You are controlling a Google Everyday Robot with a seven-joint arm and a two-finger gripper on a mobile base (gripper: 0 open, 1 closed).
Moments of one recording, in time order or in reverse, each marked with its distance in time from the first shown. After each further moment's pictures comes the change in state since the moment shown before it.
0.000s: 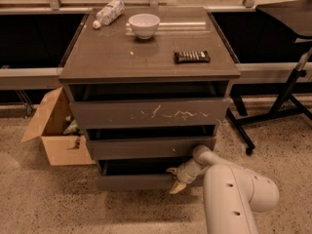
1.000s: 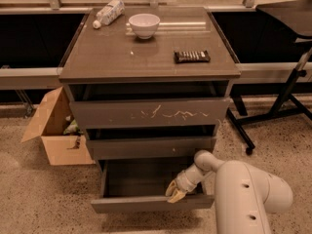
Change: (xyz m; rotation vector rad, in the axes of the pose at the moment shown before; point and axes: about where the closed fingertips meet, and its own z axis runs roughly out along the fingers) arm -0.038 0.059 -0.007 -0.102 -0.094 0.040
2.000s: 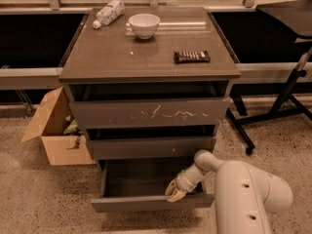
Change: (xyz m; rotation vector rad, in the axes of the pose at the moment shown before) arm 0.000 0.000 0.000 0.000 0.000 0.000
